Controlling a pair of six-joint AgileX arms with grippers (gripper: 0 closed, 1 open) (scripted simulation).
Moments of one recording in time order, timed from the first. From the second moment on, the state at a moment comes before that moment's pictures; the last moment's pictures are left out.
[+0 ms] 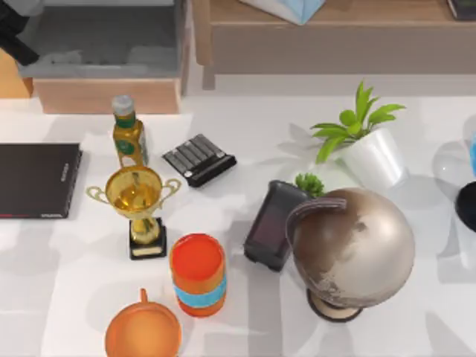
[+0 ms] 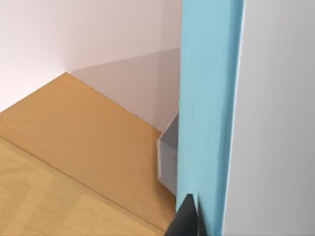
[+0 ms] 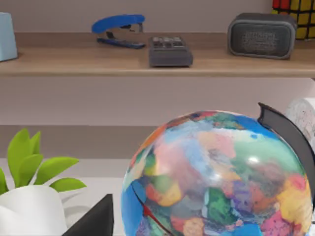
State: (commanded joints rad) left arm -0.01 1.43 0.82 0.67 0.13 0.99; right arm 0.00 0.00 0.00 0.00 0.00 0.00
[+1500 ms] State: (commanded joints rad) left arm 0.24 1.55 0.41 0.60 0.22 1.71; right arm 0.00 0.00 0.00 0.00 0.00 0.00
